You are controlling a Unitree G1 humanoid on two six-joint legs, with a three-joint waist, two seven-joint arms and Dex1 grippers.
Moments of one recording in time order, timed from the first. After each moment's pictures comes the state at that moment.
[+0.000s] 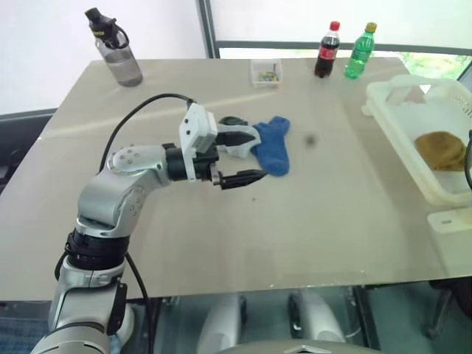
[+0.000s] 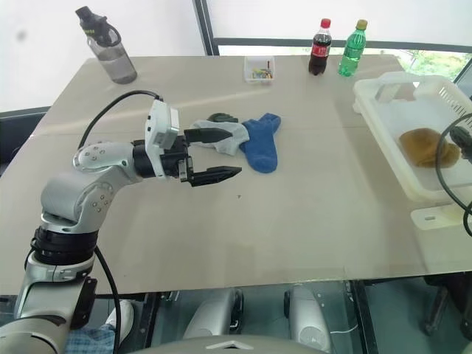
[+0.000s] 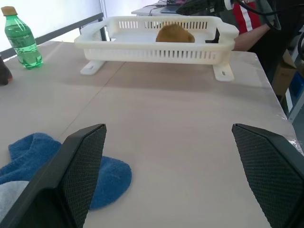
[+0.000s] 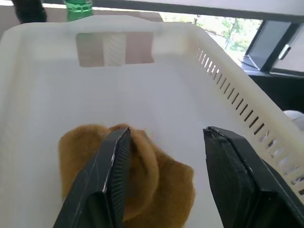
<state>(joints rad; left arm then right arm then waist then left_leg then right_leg) -0.58 0.65 -0.01 -0.26 -0.55 0.60 -1.02 -0.50 -0.89 -0.52 0.25 0.44 0.77 0.37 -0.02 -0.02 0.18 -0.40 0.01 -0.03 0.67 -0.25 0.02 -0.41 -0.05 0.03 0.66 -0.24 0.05</state>
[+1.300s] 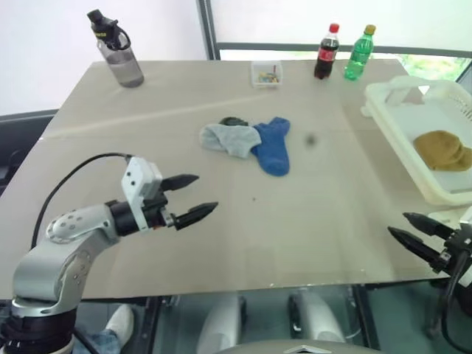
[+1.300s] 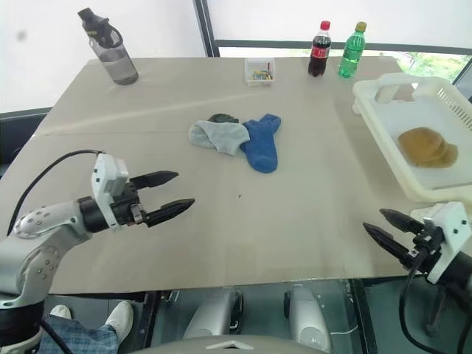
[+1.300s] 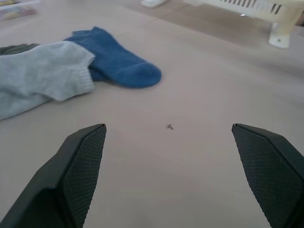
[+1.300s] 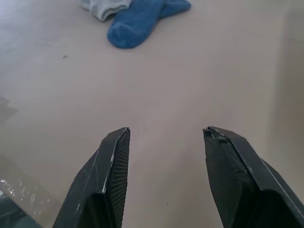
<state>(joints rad) 0.00 0.76 0.35 -0.47 -0.63 0.64 -0.88 0.47 -0.65 -0.64 -0.59 0.66 0.44 0.90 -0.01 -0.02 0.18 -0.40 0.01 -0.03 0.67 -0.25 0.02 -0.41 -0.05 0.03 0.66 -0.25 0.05</state>
